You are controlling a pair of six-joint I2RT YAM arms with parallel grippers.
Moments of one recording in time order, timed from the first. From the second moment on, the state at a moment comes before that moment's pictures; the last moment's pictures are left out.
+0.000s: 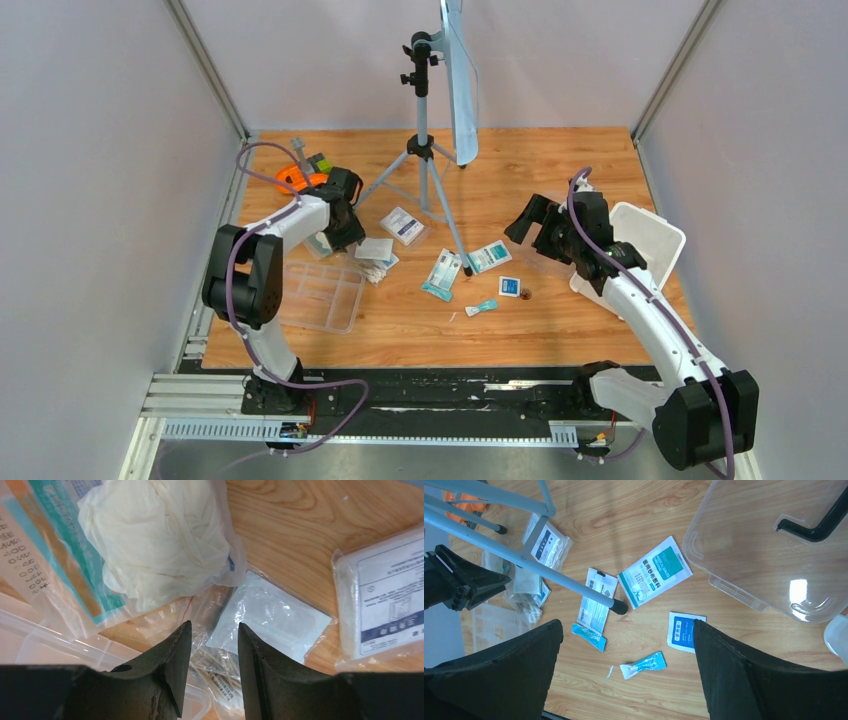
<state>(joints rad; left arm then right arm) -0.28 1.76 1.19 -0.61 -0.17 -0.76 0.26 1.08 0.85 -0.42 -0.11 0.61</state>
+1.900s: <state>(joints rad) -0.30 1.41 1.23 -0.73 -0.14 -0.38 0.26 1.15 0.85 -0.42 -0.11 0.62</state>
